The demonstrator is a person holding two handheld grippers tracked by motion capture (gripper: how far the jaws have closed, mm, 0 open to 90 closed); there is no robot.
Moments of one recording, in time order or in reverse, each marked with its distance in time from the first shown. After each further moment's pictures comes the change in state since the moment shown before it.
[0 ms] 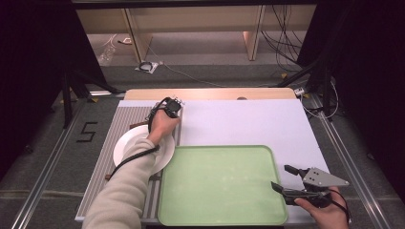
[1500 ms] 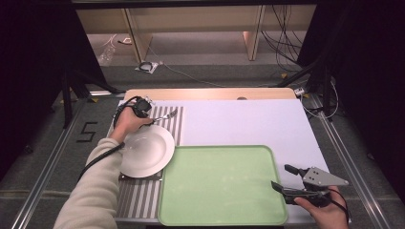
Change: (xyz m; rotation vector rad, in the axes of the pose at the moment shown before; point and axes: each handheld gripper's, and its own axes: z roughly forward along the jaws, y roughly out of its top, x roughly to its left) left arm 0.086 -0.058 -0.028 0.064 -0.055 0.055; right arm -0.001 0.000 0.001 0.008 -0.008 0.001
